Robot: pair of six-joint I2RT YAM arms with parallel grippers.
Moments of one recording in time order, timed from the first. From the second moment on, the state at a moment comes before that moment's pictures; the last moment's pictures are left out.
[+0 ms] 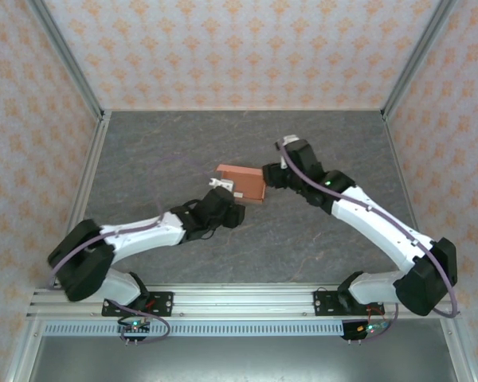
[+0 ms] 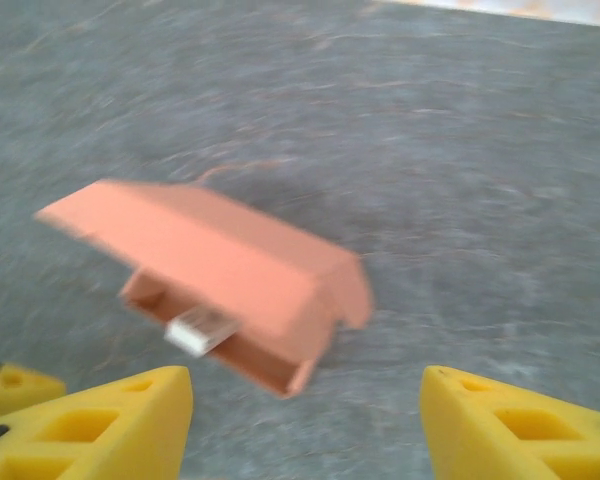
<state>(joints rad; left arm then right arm) -0.80 1.48 0.80 -0.14 -0.25 -0.54 0.61 1.28 1.13 -0.55 0.18 0.30</state>
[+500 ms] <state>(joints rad) -0.80 1.76 1.04 -0.12 -0.41 -0.54 0.55 1.24 1.05 -0.56 0.19 0.31</state>
